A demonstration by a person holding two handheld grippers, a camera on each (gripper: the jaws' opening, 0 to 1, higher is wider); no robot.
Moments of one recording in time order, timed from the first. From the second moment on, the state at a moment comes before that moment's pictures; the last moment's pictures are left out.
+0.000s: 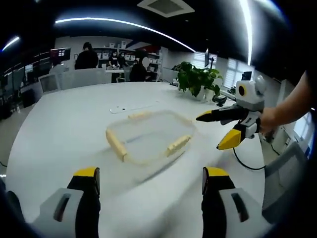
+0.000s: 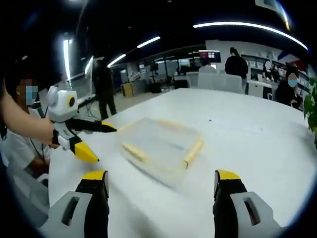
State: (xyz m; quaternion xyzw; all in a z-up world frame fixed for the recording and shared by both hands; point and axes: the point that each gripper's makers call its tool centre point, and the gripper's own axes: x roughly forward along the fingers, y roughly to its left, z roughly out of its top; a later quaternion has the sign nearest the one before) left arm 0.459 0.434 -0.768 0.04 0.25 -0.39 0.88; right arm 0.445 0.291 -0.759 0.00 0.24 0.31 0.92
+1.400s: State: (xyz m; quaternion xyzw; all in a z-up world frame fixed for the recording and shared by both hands) left arm 0.362 0.472 -0.788 0.03 0.27 -0.38 0.88; right arm 0.339 0.299 -0.777 0.01 0.27 0.27 0.92
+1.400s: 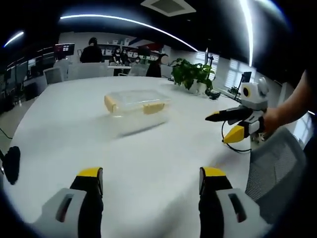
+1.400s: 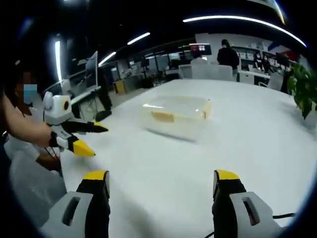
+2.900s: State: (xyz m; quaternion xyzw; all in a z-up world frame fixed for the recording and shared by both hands) left arm 0.302 0.482 -0.760 -0.03 0.26 -0.36 0.90; right arm 0.274 0.262 -0.744 0.05 0.25 0.28 0.93
